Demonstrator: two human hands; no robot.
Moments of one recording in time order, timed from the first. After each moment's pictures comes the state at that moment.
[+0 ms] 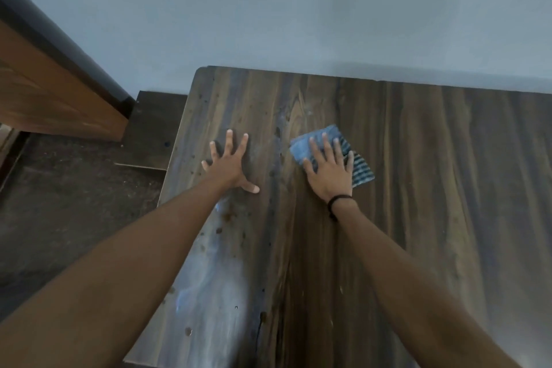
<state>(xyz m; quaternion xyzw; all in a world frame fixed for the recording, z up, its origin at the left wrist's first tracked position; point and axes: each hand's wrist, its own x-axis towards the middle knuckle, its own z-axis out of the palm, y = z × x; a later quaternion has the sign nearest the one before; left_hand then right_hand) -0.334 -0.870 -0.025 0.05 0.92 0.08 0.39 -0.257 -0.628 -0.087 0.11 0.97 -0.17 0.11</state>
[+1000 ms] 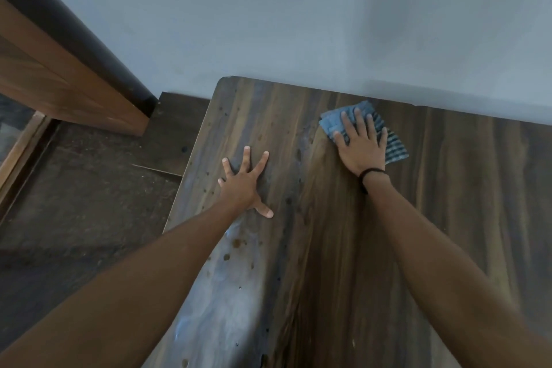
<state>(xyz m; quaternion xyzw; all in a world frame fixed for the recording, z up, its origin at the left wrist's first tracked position) -0.355 -0.871 -0.047 0.06 0.91 0.08 0.40 -0.389 -0.579 -0.084 0.10 0.97 -0.17 0.12</state>
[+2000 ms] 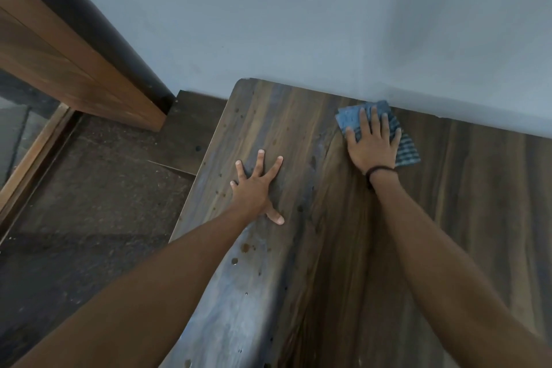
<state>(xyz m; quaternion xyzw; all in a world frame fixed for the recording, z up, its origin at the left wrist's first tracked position) -0.354 -0.869 -0.047 0.05 0.92 0.10 0.39 -0.422 -0.589 -0.091 0.12 0.97 -0.16 0.10</state>
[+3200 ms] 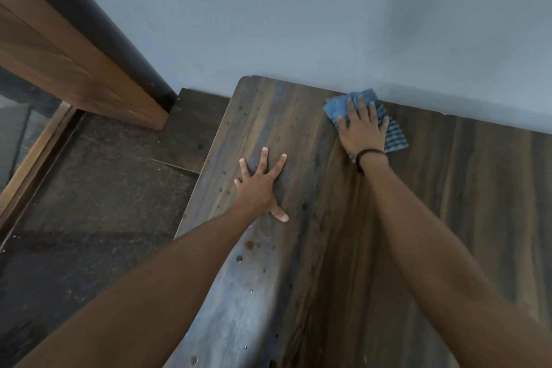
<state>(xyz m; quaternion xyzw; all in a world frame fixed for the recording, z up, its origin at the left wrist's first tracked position) -0.355 -0.869 -0.047 0.05 0.92 0.10 0.39 -0.451 -0.615 -0.085 0.10 0.97 -0.19 0.11</state>
